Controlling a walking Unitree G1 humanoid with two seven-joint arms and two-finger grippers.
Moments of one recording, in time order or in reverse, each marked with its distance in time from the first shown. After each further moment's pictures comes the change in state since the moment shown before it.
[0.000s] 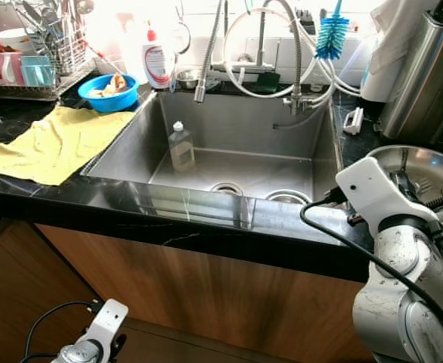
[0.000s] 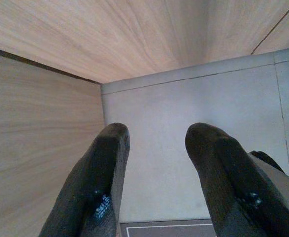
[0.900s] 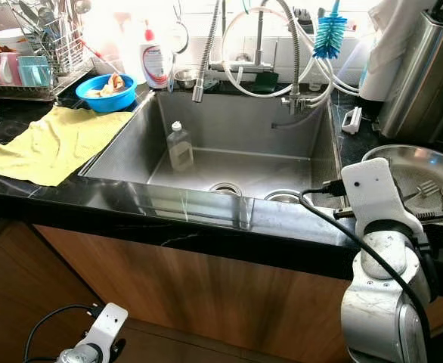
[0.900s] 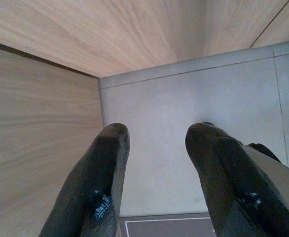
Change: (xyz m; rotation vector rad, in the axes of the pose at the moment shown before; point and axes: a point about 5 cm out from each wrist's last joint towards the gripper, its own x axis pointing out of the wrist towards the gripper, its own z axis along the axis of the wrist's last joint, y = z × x) left arm -0.001 -0.002 -0.007 0.001 0.019 -0.007; right arm 0.000 0.014 0.003 0.347 0.007 -0.016
